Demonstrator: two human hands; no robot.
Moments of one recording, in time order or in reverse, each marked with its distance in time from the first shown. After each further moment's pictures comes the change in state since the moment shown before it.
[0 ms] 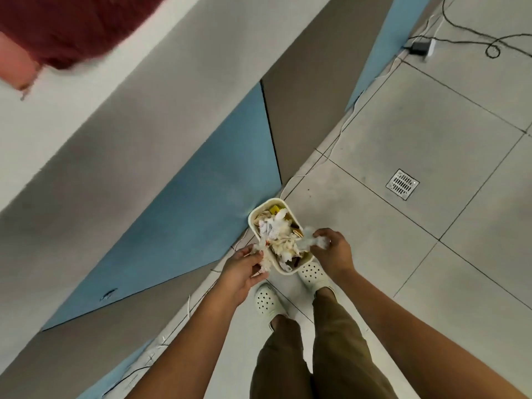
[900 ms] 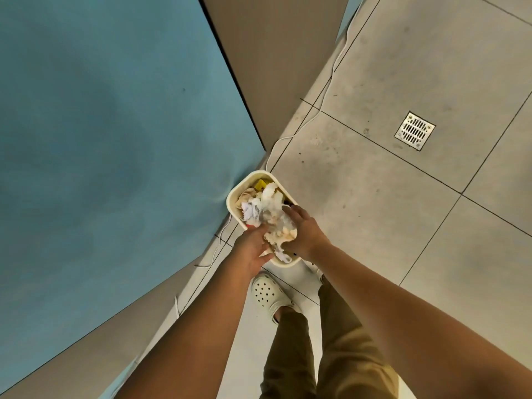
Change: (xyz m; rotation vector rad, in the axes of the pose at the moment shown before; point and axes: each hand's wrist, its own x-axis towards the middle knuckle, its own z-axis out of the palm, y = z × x) left_hand 0.160 -0.026 0.046 0.191 0.014 -0.104; right_hand 0.099 0.082 0.089 -0.408 -0.359 -0.039
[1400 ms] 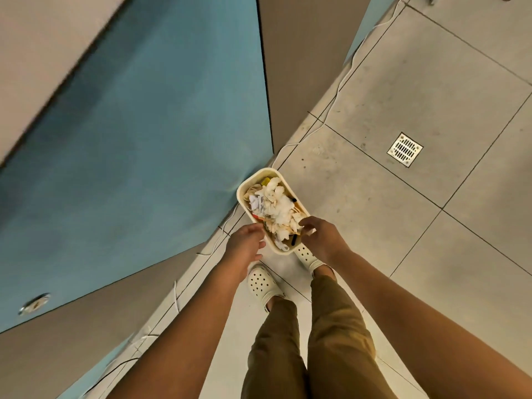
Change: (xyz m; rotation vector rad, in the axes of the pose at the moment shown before) left_hand -0.070 -0.018 -0.041 0.222 0.053 0.173; right_hand -0.074 -0.015 -0.022 0.067 0.069 0.117
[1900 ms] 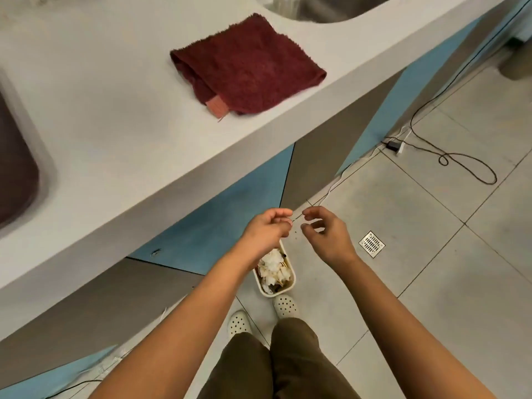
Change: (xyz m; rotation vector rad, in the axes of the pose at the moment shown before) left_hand -0.248 0.088 -0.036 -0.047 -0.157 0.597; right_hand -0.207 -0.161 -0.131 0.098 0.301 -0.549
